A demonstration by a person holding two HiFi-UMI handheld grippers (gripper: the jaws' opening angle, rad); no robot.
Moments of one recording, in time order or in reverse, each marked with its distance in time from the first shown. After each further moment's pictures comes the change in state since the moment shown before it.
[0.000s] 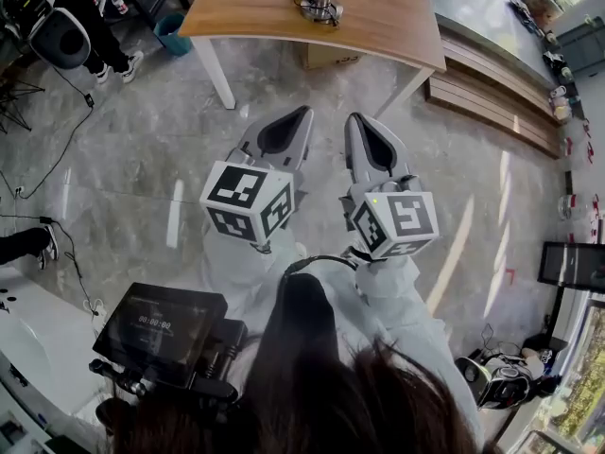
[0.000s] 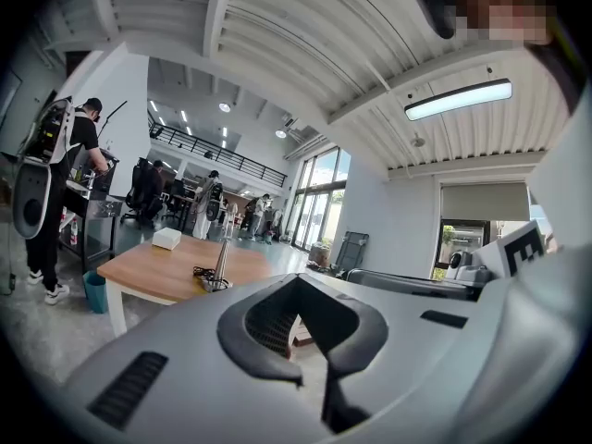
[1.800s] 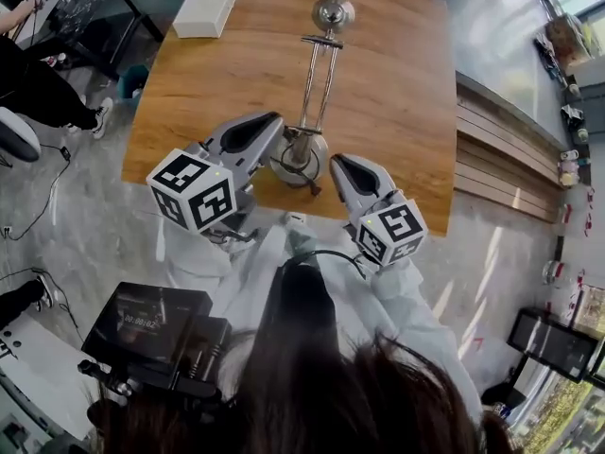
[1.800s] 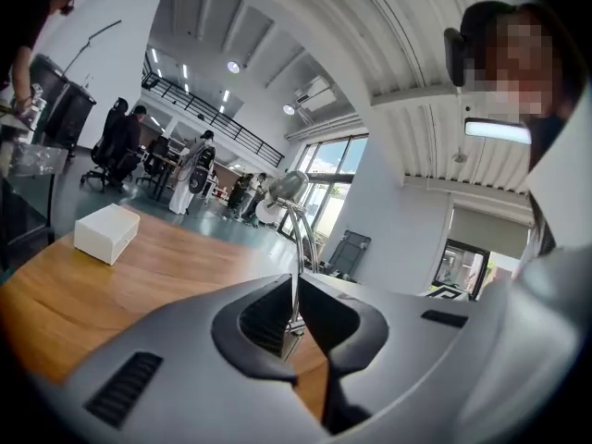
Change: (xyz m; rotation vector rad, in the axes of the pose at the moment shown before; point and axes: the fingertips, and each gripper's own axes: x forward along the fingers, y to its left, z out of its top) left arm 0.510 0.331 0.107 -0.134 0.109 -0.153; right arm 0.497 -0.333 -0.068 0.007 0.287 0.318
